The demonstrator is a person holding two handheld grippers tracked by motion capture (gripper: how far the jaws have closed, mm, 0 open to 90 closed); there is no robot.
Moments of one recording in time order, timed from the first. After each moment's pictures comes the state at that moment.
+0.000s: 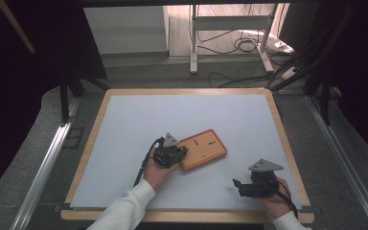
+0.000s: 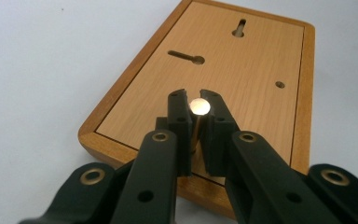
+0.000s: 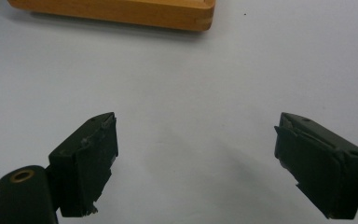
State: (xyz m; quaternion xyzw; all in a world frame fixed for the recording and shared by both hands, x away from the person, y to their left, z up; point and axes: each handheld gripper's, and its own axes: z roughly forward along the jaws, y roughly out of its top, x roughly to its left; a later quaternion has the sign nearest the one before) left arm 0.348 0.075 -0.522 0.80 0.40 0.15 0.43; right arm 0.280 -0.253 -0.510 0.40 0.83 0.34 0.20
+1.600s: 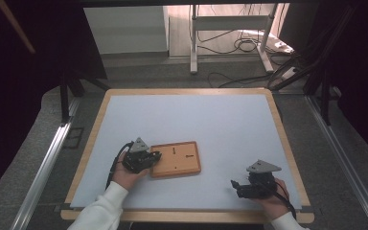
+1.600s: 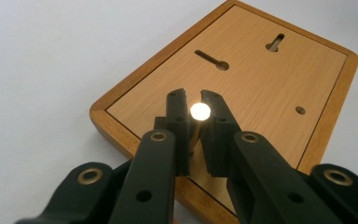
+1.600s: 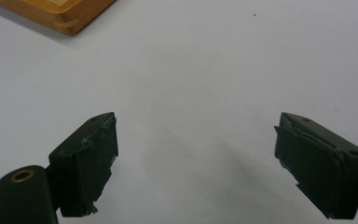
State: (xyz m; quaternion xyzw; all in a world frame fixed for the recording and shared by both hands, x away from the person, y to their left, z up) left arm 0.326 0.164 -0.528 0.81 0.39 0.14 0.41; right arm 0.277 -0.247 -0.511 0.40 0.83 0.34 0.20
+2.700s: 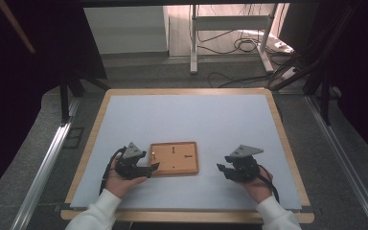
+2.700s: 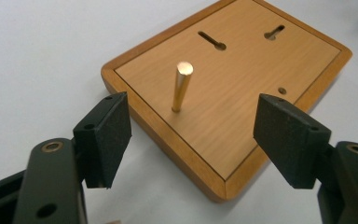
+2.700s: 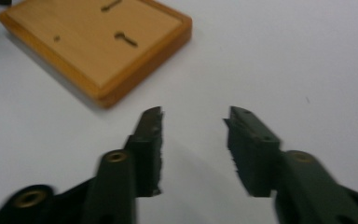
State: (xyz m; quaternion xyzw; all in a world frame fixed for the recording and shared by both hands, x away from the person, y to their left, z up) left arm 0.300 0.176 -0.522 0.80 0.41 0.16 0.40; right arm 0.316 -0.202 -0.493 0.34 0.85 0.37 0.16
